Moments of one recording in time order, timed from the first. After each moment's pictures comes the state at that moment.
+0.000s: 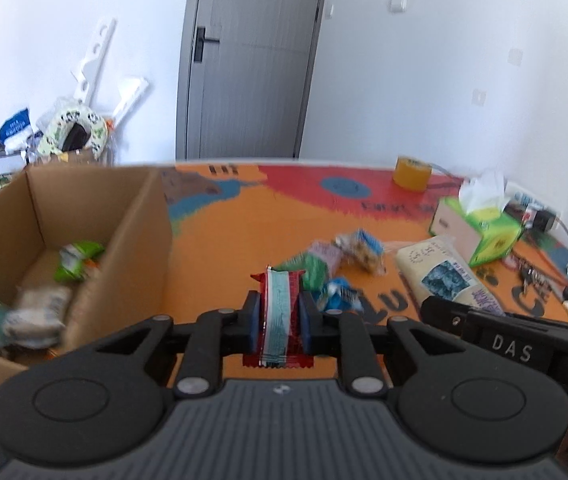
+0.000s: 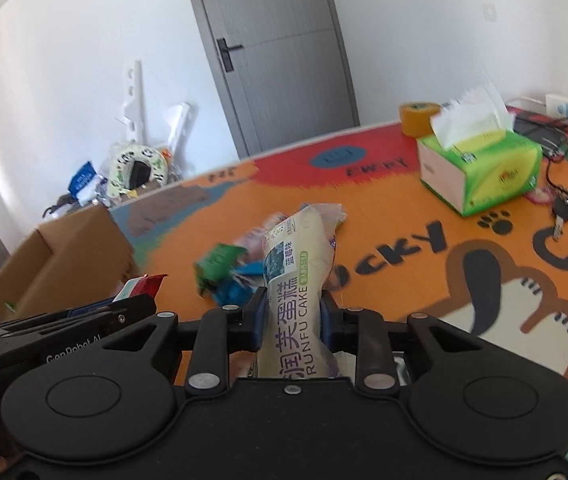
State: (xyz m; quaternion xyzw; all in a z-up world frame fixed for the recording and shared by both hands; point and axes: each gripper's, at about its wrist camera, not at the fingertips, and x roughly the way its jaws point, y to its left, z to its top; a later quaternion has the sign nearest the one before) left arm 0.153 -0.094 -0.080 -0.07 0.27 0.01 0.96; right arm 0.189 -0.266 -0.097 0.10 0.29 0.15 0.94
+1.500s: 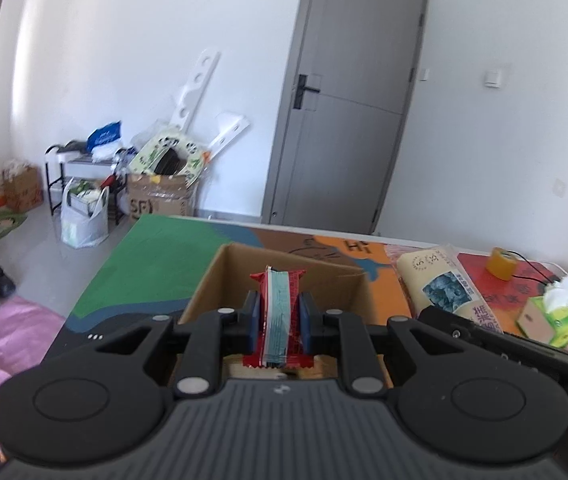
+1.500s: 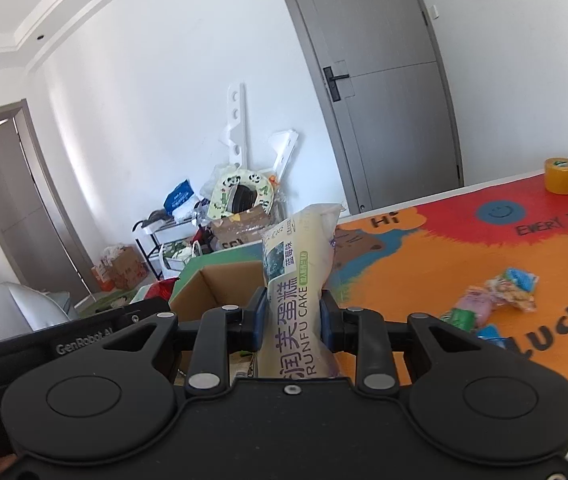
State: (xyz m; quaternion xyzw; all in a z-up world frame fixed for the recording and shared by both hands) left arm 0.112 0.053 -0.026 -0.12 0.22 0.13 0.96; right arm 0.179 -0.130 -0.043 0.10 0.24 0.27 0.93
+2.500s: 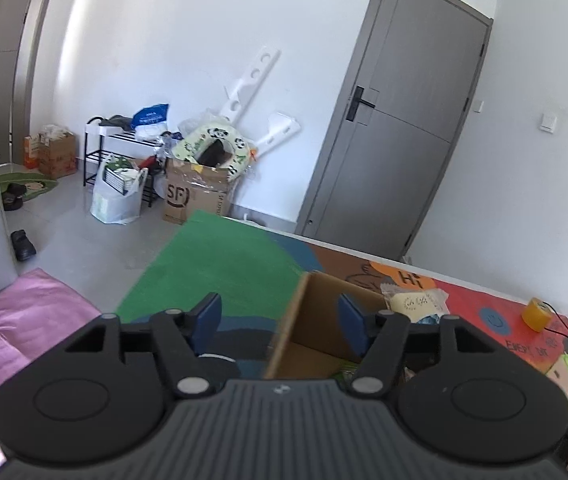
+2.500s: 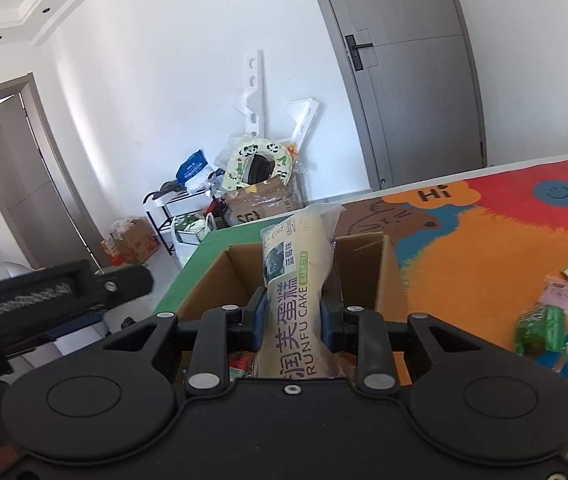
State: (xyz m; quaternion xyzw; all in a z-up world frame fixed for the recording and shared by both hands) left arm 0.109 0.120 -0.017 -0.18 0.21 0.19 0.94; right arm 0.202 -0.061 -0.053 0.09 0.28 0.30 0.91
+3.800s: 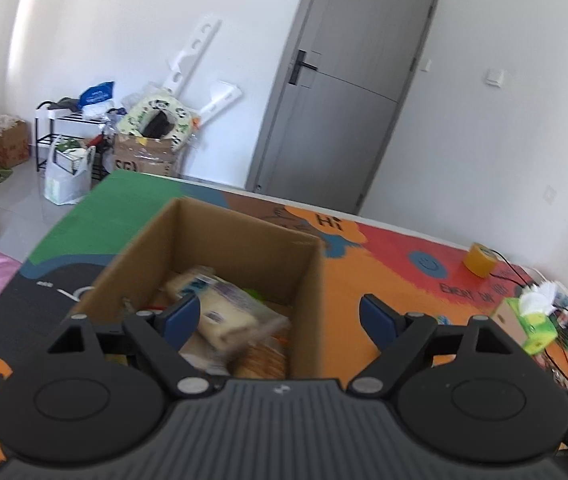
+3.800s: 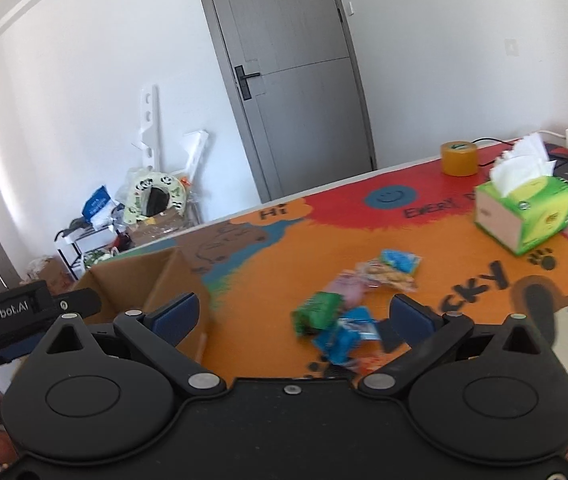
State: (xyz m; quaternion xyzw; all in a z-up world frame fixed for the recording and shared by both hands) left arm 0.128 0.007 -0.032 -0.17 0.25 0.11 0.95; right arm 0.174 -0.209 -0.061 0.11 0.26 0.14 0.95
